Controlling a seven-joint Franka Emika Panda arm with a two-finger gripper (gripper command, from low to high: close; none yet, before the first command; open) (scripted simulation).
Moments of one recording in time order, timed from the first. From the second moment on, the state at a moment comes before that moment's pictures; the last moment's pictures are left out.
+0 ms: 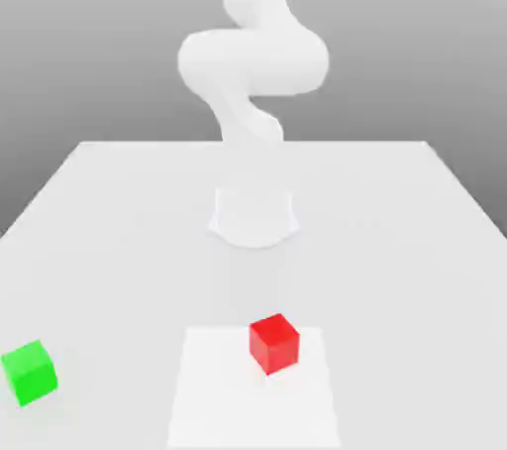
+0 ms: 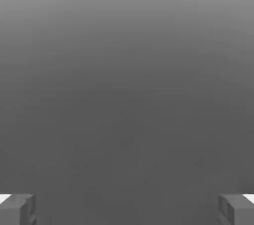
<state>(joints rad) 0.02 -0.73 -0.02 -2.36 0.01 2.35 0.75</state>
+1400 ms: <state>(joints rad) 0.12 0.00 -0.13 -2.77 0.00 2.76 0.31</state>
